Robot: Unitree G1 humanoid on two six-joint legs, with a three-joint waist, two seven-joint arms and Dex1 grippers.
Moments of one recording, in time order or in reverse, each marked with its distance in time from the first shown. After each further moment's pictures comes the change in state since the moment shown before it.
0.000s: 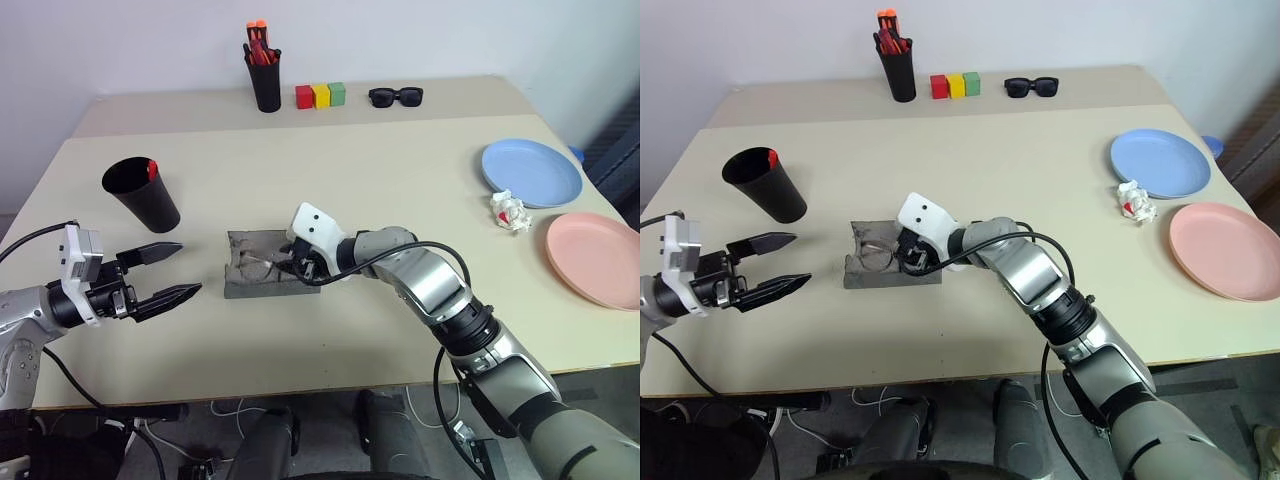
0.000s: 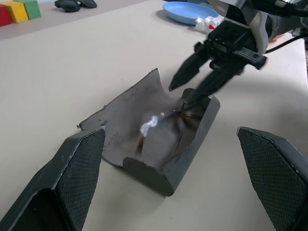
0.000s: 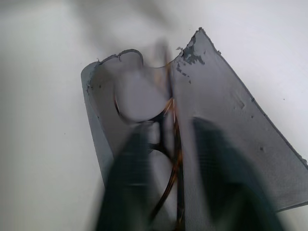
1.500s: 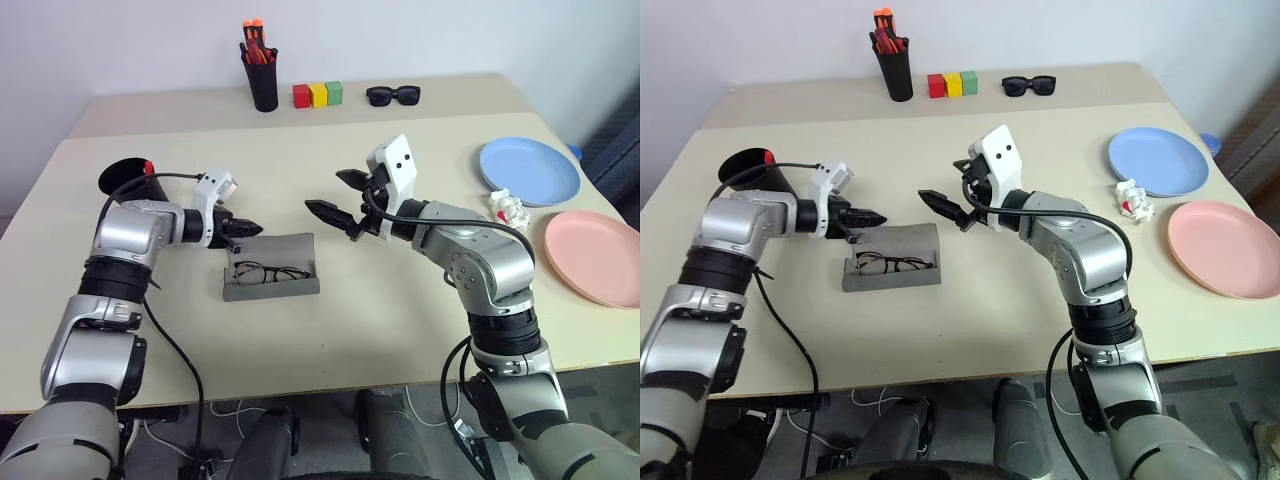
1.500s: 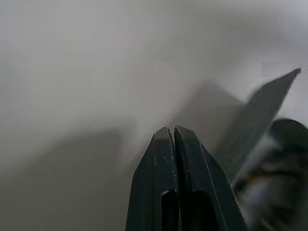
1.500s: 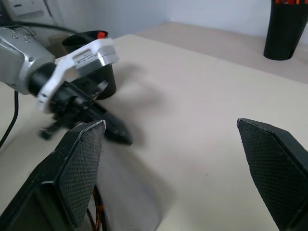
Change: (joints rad) left arm -0.812 -0.136 -0.544 0.499 0.360 0.603 0.164; right arm 0.077 -0.001 -0.412 -0.135 0.212 0.013 -0.157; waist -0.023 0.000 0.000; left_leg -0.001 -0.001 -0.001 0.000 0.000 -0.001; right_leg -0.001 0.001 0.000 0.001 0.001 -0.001
